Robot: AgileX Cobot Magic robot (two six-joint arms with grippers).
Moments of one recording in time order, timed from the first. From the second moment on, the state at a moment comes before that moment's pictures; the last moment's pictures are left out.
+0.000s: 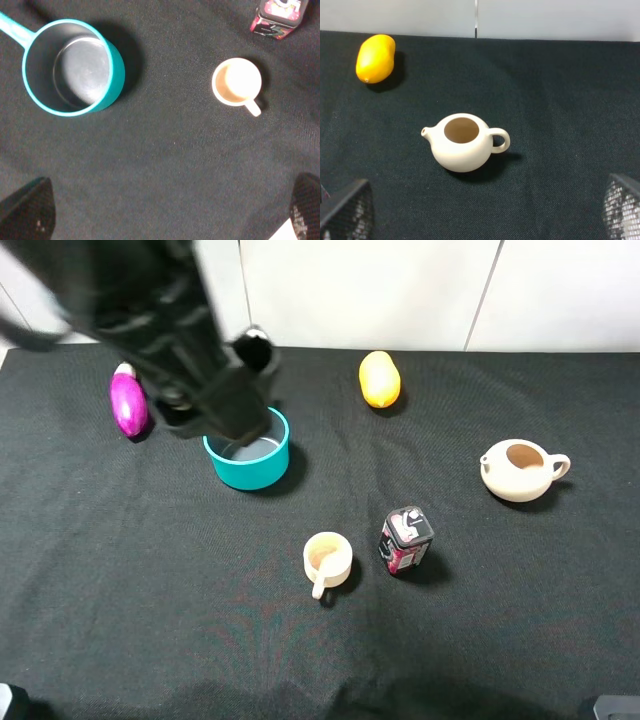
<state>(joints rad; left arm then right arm) -1.08 1.36 -1.35 0.19 1.18 -0.22 -0.02 -0.01 -0.52 0.10 1.07 -0.07</state>
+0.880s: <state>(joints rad) -1.08 0.99 -1.11 0.19 1.18 -0.27 -0.02 -0.01 -0.52 0.10 1.07 -0.07</state>
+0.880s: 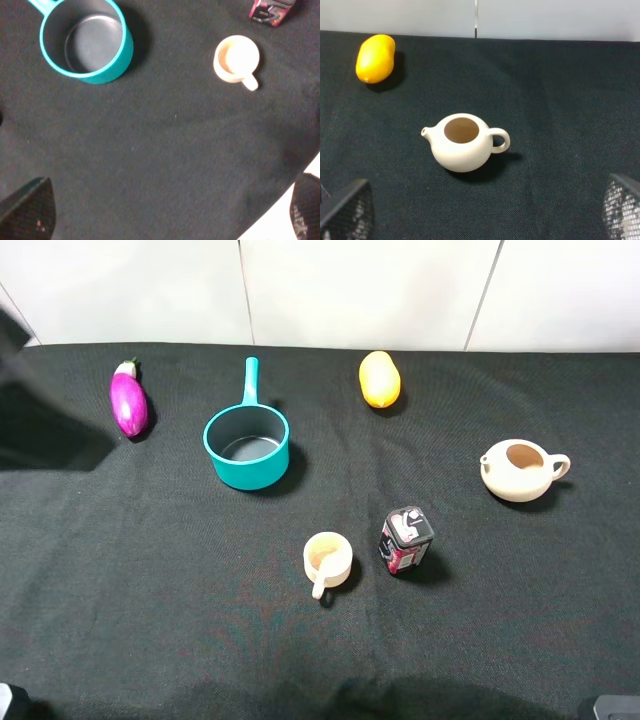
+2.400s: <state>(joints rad) -0.16 -0.01 -0.50 -0.02 1.06 0.17 -0.02 -0.01 -0.52 0.10 1.07 -0.07</state>
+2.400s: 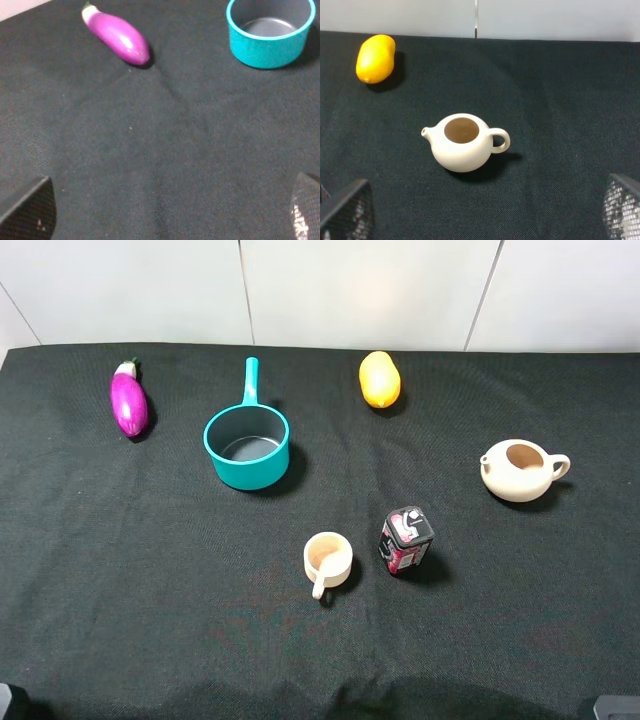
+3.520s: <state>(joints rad) -0.13 -0.01 -0.50 -0.05 1.06 0.21 -0.02 -0.01 -0.52 0.10 1.07 -0.07</state>
